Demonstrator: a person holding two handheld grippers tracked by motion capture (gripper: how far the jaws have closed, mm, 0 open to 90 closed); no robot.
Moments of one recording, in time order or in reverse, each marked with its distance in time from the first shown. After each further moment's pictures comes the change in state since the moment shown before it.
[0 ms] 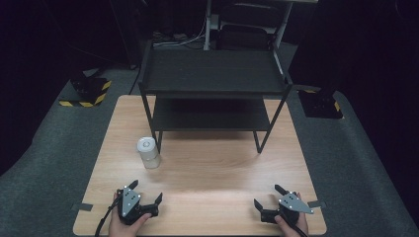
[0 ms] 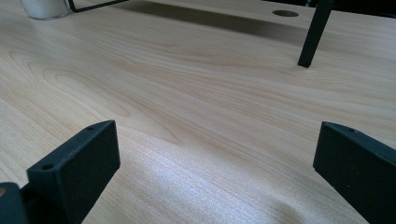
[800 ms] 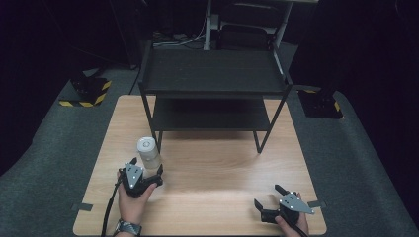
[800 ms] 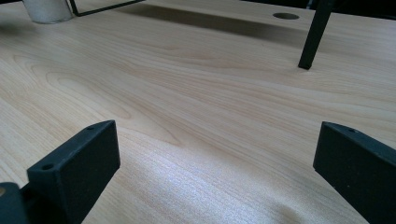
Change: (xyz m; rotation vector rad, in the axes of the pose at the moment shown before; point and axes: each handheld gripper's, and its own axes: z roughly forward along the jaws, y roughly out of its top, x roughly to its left) left arm -0.007 0.030 0.071 -0.063 0.211 -0.067; right arm -0.002 -0.002 -0.001 -0.013 0.008 0.005
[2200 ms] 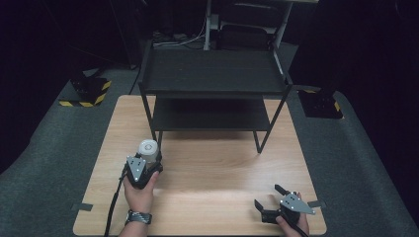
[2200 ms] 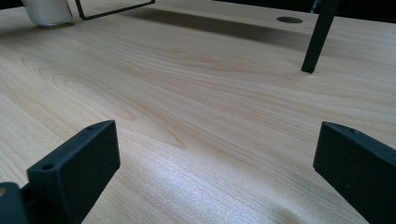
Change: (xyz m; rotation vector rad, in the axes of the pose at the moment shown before) left arm -0.017 -0.001 0.008 -0.097 0.031 -0.049; right arm -0.003 -0.003 -0.001 -0.016 0.017 -0.004
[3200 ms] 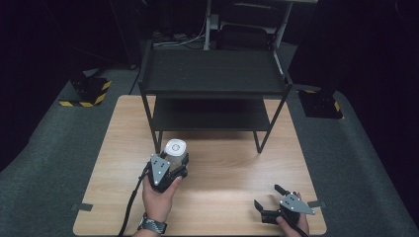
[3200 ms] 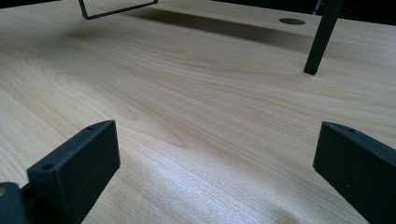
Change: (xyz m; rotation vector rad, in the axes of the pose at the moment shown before) left arm -0.050 0.063 -0.020 -0.008 -0.225 0.030; right arm -0.001 0.000 0.000 -0.002 0.008 -0.010
